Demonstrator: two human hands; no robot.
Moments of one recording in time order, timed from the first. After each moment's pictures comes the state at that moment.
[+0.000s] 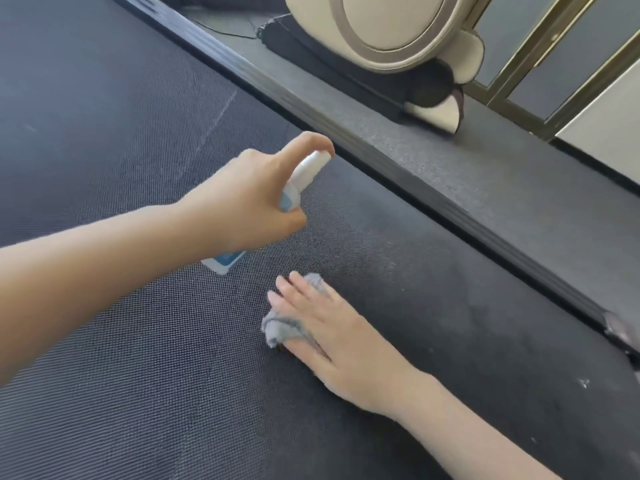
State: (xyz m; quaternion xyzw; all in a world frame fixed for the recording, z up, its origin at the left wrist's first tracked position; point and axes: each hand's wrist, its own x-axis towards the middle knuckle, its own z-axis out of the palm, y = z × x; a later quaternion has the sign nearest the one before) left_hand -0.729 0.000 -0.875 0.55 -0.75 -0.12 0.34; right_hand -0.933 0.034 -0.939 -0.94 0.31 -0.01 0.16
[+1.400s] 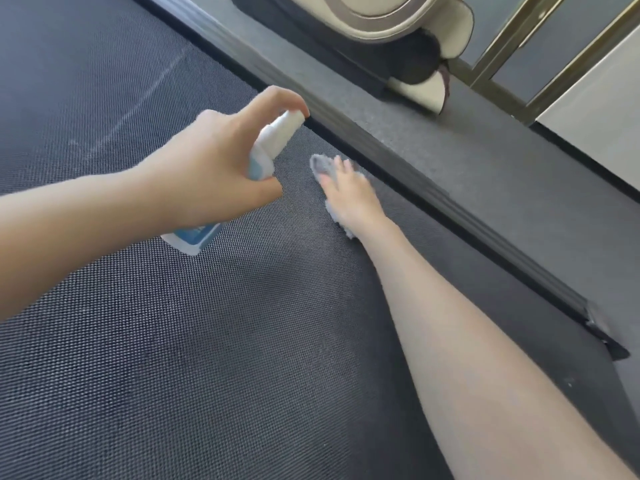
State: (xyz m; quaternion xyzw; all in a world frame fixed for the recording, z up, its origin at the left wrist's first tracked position) left_hand -0.744 -0.043 -0.889 0.57 -0.71 -0.18 0.37; right_hand -0.932 -0.158 -0.931 -0.81 0.58 -0.01 0.02
